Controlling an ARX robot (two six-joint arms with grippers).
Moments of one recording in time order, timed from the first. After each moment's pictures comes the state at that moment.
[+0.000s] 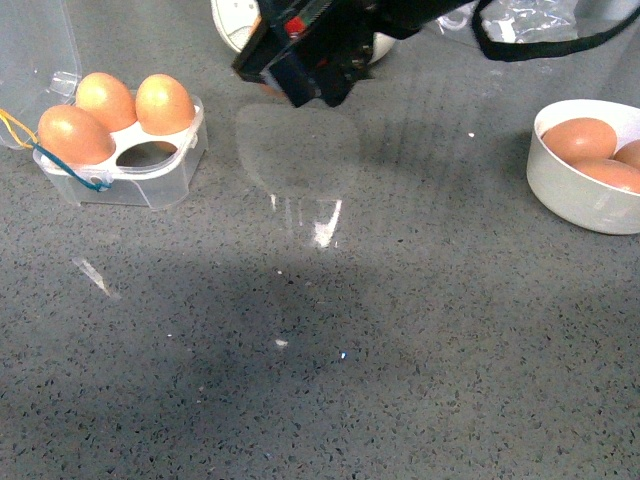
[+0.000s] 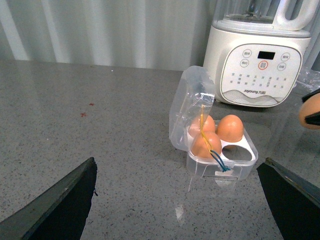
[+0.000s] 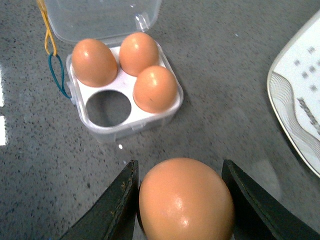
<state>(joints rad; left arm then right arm) 0.00 0.00 0.03 0.00 0.00 0.00 0.49 1.81 1.18 0.02 -0.47 -0.51</state>
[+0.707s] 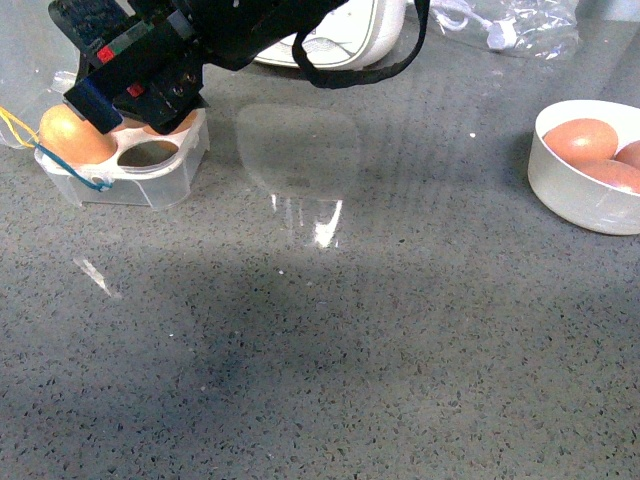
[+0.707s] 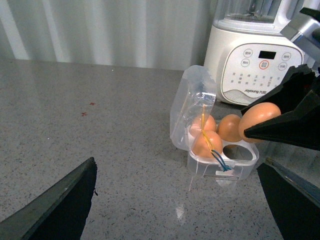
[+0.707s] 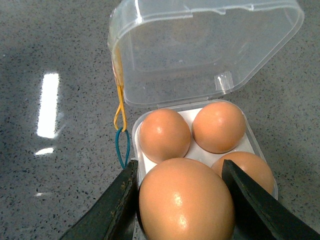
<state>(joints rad) 0.00 0.00 0.03 0.00 0.00 0.00 0.61 2.00 1.37 0.03 -0.58 -0.43</state>
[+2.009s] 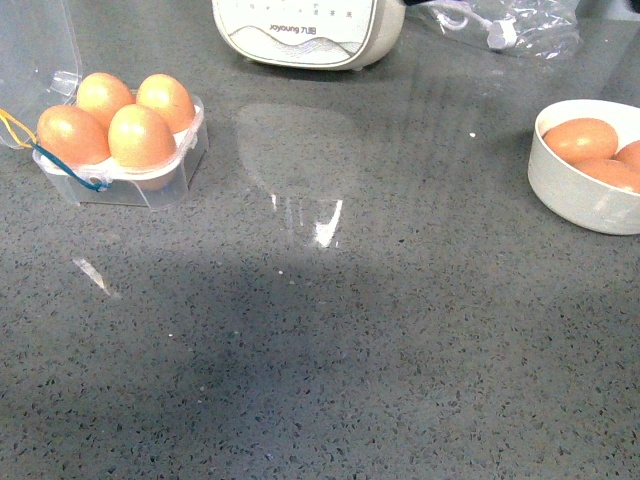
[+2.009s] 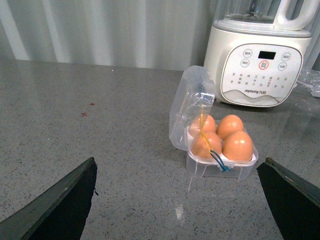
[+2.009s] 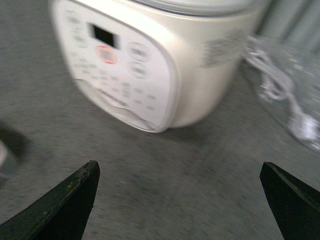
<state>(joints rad) 0.00 0.00 0.03 0.00 0.00 0.00 0.37 1.65 0.99 0.28 0.03 -0.07</state>
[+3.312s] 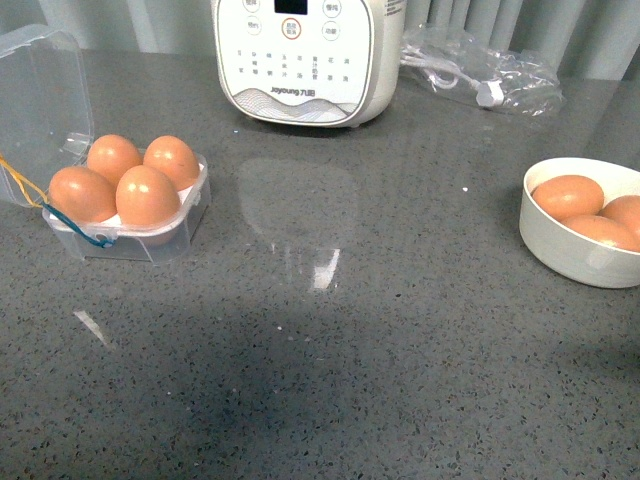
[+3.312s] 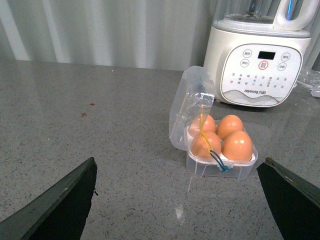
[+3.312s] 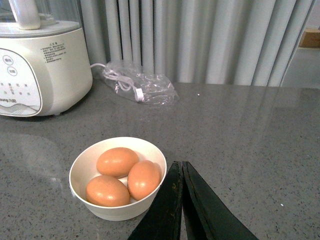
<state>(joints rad) 0.00 0.00 0.03 0.00 0.00 0.00 0.00 0.64 0.04 0.58 0.00 -0.01</state>
